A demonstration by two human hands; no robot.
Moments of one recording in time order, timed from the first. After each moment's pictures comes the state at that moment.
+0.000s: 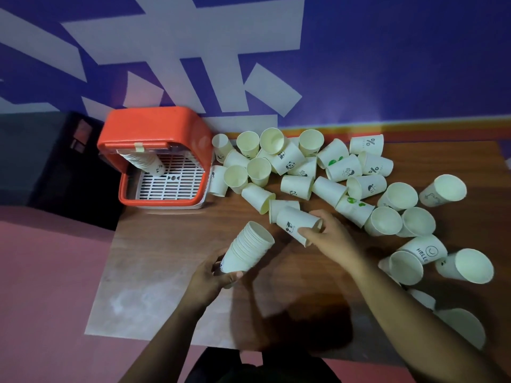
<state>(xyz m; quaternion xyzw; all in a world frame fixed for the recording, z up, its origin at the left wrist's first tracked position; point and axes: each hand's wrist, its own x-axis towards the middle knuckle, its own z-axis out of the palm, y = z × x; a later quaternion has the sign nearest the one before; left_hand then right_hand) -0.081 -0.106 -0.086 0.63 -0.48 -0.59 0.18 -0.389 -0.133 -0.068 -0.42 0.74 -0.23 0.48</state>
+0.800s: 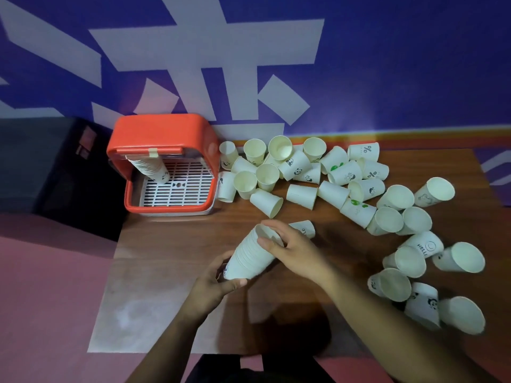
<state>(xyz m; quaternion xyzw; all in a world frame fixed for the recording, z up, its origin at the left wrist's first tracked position) -0.030 -0.110 -0.082 0.55 -0.49 -0.65 0.20 -0.269 -0.123 -0.014 -0.50 0.63 -0.25 0.54</state>
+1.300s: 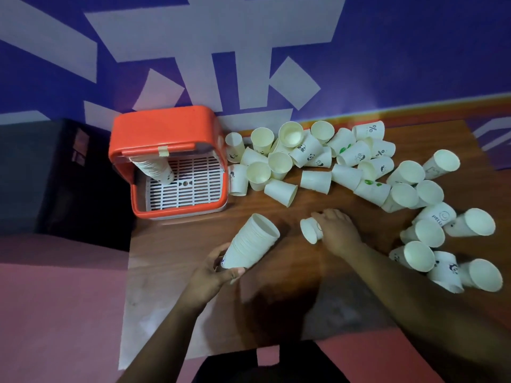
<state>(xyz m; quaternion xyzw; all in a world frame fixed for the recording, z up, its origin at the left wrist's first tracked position) 0.050 -0.161 -0.095 0.53 -0.50 -0.67 0.14 -0.296 -0.138 -0.112 -0.59 0.77 0.14 0.20</state>
